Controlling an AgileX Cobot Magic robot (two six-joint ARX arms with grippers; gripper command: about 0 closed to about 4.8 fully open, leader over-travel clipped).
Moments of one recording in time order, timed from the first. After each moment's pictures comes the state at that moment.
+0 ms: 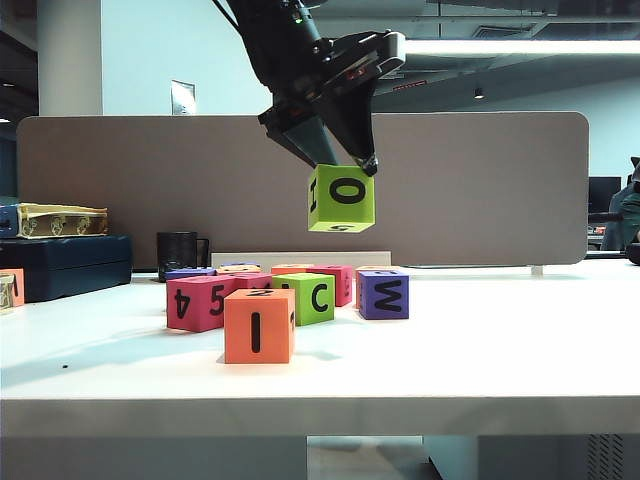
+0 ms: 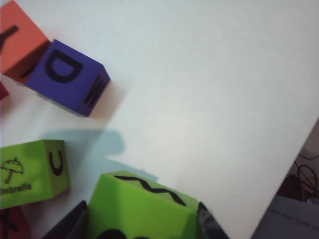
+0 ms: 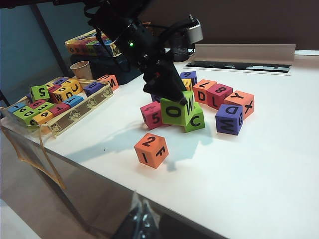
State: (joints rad) left arm -0.64 1.99 1.94 -0.99 0.24 0.30; right arm 0.00 0.03 0.78 -0.94 -0.65 0.10
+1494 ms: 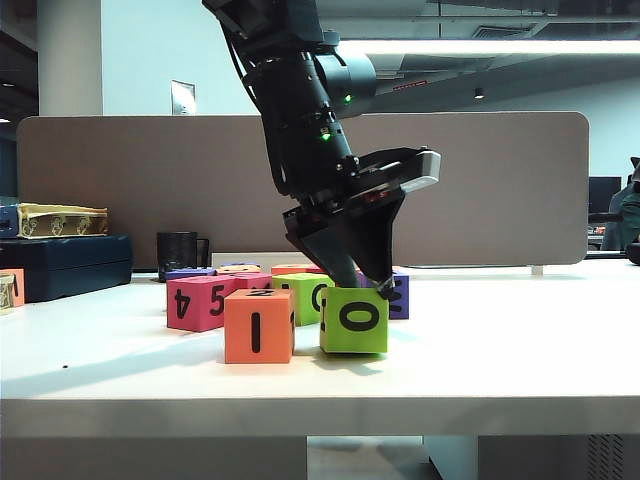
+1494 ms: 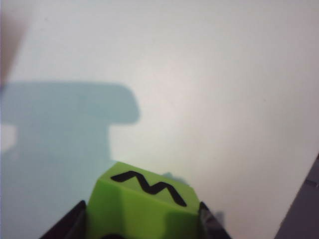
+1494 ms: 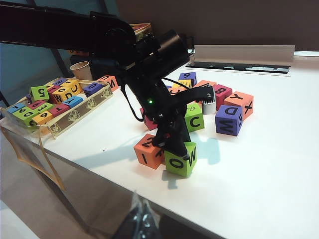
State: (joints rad) left arm -0.70 2.11 1.78 -0.91 0.25 0.37; right arm 0.00 0.03 0.78 -0.93 -0.65 0.10
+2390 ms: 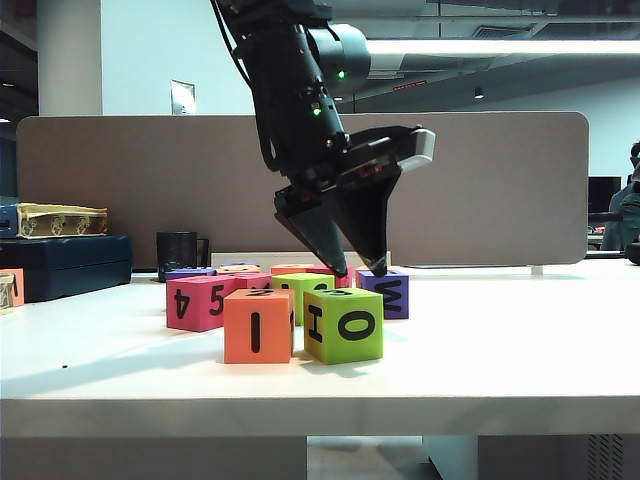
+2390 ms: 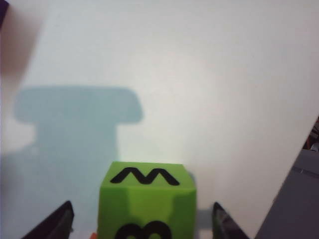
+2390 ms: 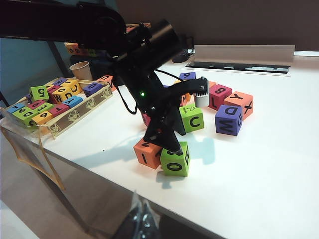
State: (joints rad) left arm -0.70 2.05 1.77 -0.94 0.22 0.39; right arm 0.00 0.03 0.78 -0.93 -0.65 0.10
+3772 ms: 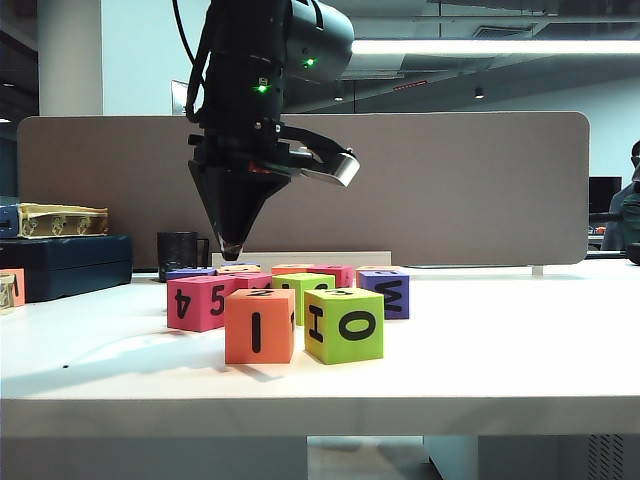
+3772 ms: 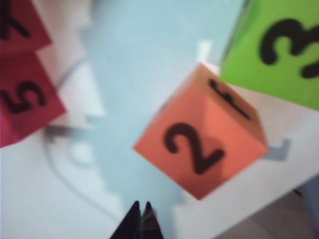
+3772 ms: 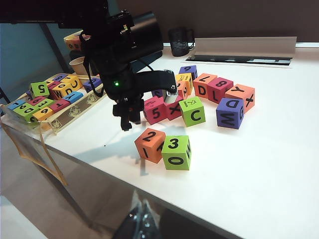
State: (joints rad) left arm -0.70 1.99 1.77 -1.26 -0.23 0.25; right arm 0.00 0.03 0.78 -0.96 -0.65 0.10
